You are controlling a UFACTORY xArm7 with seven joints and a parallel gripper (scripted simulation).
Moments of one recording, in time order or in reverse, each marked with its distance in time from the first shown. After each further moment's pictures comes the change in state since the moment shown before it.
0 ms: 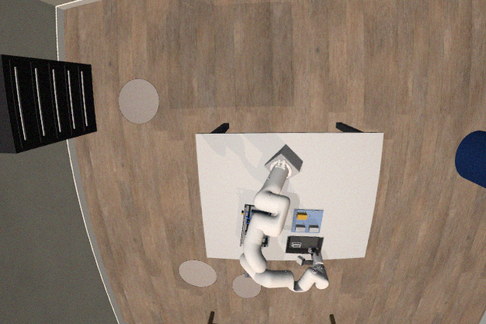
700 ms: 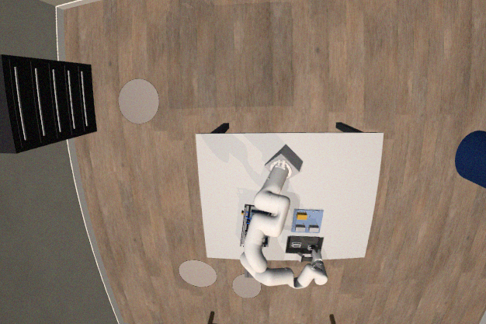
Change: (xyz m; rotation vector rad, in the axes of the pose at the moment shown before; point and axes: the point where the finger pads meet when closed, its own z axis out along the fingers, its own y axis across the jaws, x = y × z) arm -0.001 0.000 0.031 0.001 -0.001 0.000
